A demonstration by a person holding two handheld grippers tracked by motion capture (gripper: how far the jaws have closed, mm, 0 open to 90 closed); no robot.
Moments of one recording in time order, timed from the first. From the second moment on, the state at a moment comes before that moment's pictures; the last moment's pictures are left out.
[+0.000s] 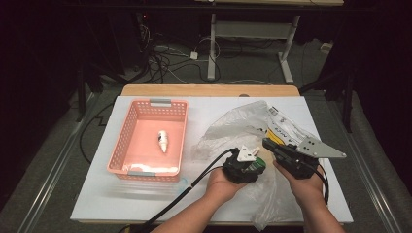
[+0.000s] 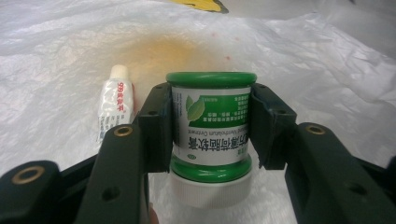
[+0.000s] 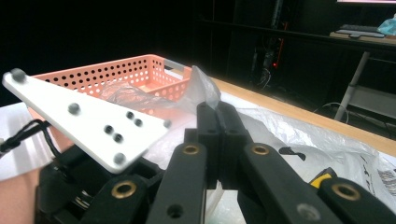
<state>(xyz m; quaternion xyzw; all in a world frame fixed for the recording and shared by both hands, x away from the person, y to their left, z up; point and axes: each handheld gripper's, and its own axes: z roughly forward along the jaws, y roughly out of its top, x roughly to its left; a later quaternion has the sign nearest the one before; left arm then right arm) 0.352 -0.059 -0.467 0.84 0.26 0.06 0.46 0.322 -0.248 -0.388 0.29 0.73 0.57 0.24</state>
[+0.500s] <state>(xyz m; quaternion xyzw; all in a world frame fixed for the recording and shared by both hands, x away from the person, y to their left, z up) 0.369 -0.077 -0.478 0.84 0.27 0.08 0.46 0.322 -0.249 -0.388 0.29 0.73 0.57 0.24</state>
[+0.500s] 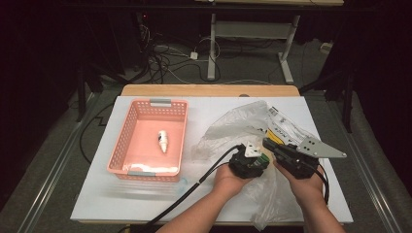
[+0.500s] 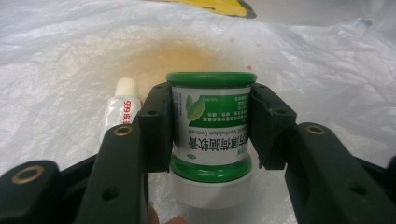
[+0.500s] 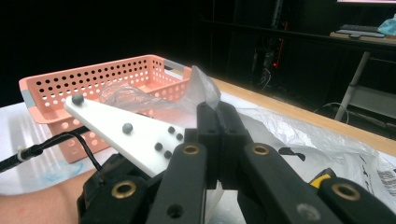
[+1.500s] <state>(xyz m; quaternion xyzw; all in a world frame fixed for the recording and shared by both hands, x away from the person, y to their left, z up) 0.362 -0.067 -0.477 0.85 0.27 0.07 0.44 0.322 -0.249 -0.388 0.29 0.73 0.57 0.24</state>
